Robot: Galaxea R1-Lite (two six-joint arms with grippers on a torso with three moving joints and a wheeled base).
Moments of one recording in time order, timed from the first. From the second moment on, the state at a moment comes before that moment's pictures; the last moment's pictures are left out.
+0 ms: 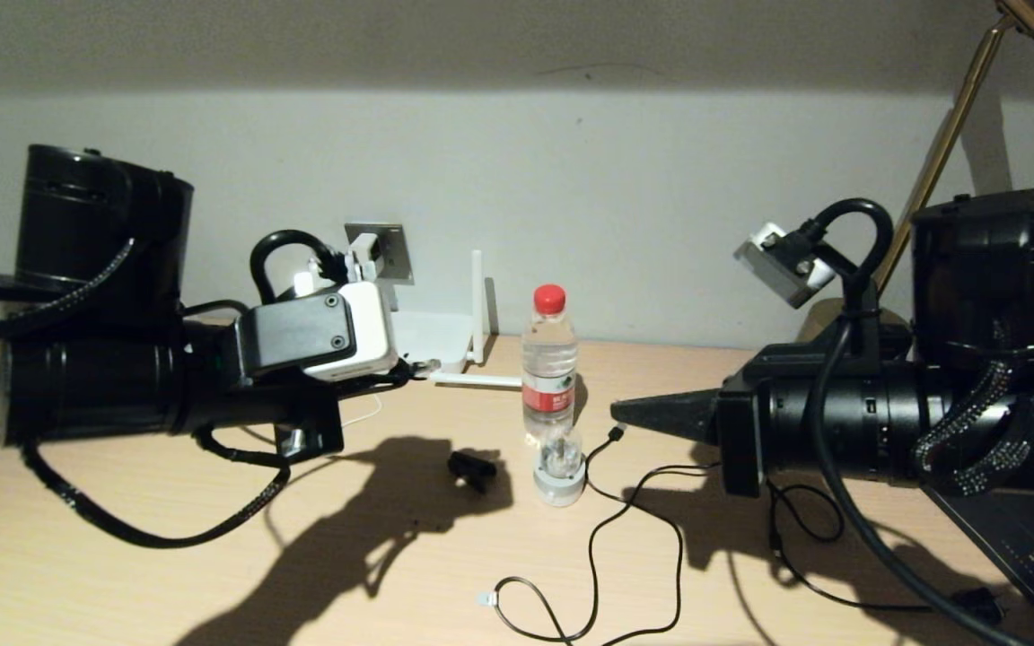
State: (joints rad) left arm -0.46 1.48 -1.09 0.05 -0.16 1.06; right arm 0.70 1.51 -0.97 -0.21 0.32 0.24
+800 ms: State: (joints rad) left arm -0.58 1.45 -1.07 0.04 -0.16 1.06; right arm 0.76 1.53 -0.95 -0.35 0.32 0.32
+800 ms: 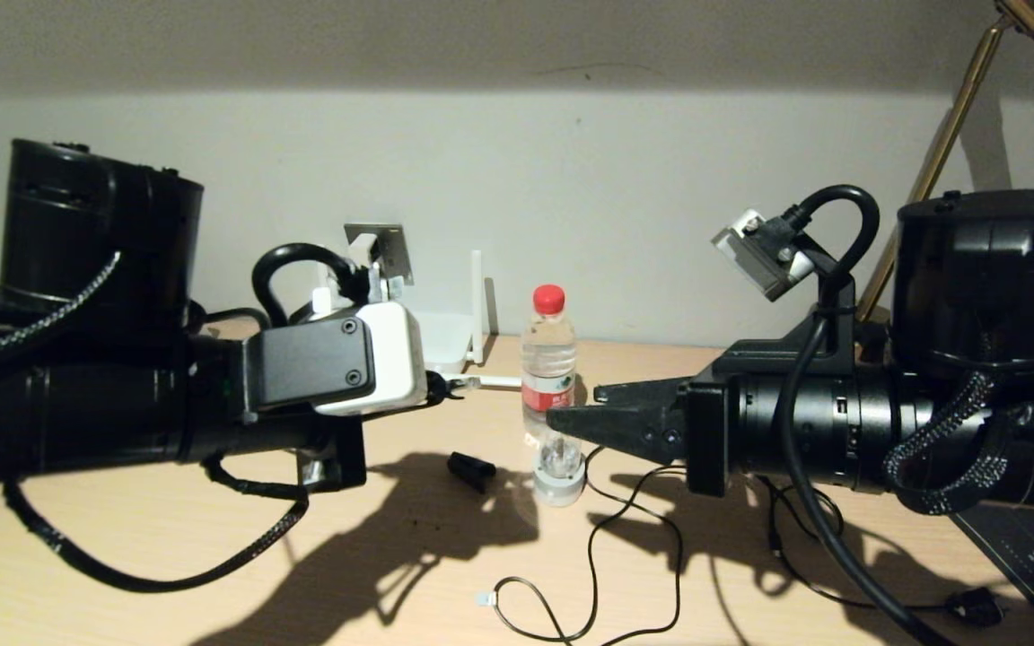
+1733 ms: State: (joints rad) left arm -0.64 1.49 -1.12 0.01 -0.15 1.06; right arm 0.76 1.58 -0.87 -0.57 0.33 0.34
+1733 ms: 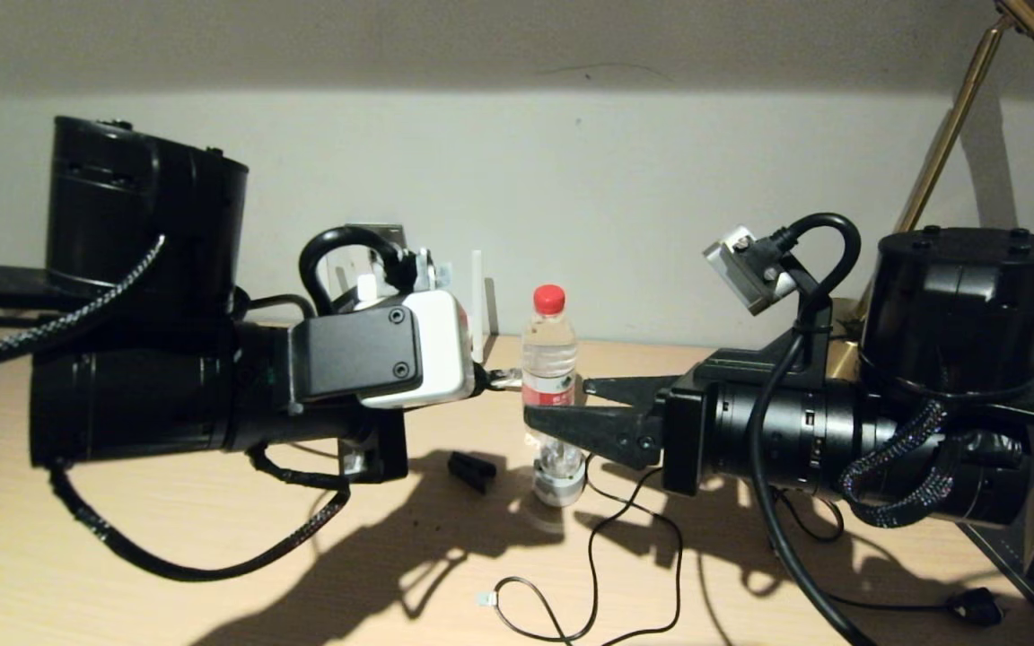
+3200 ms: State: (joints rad) left arm -0.71 1.57 -1.16 -0.01 -0.15 1.04; right arm 0.76 1.60 -0.87 -0.58 0.32 0.33
